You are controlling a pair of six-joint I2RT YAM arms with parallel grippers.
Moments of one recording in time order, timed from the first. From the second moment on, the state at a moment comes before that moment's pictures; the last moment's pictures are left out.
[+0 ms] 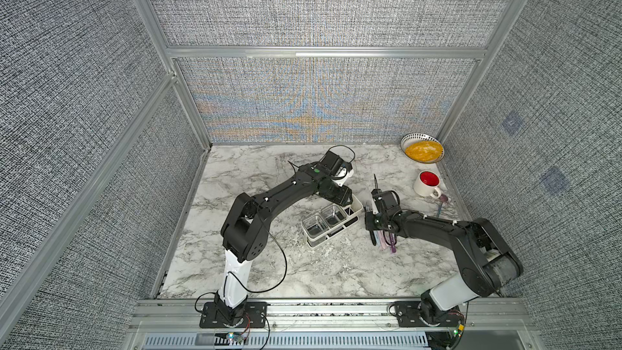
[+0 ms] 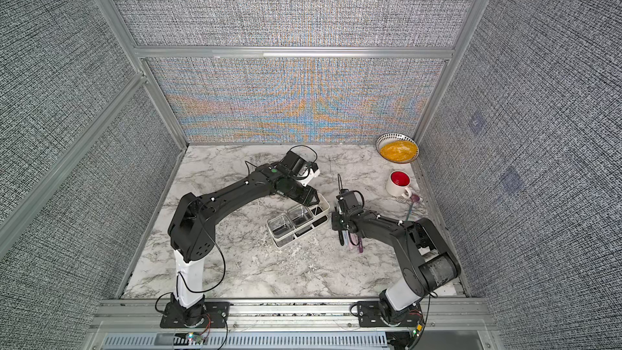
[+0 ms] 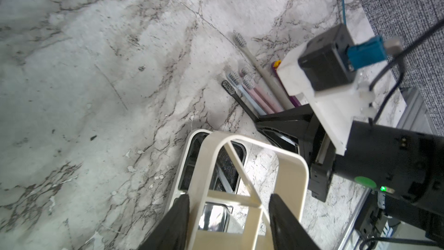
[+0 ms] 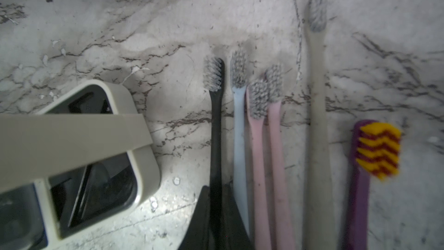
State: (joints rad) left arm -0.76 2.01 1.67 -0.69 0.37 -0.16; right arm 0.42 1.56 0.69 -0.13 0.03 0.35
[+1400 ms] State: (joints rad) left arm -0.77 1.46 1.11 -0.83 -0.05 -0.55; right arm 0.41 1.43 0.87 -0.13 -0.20 0.33
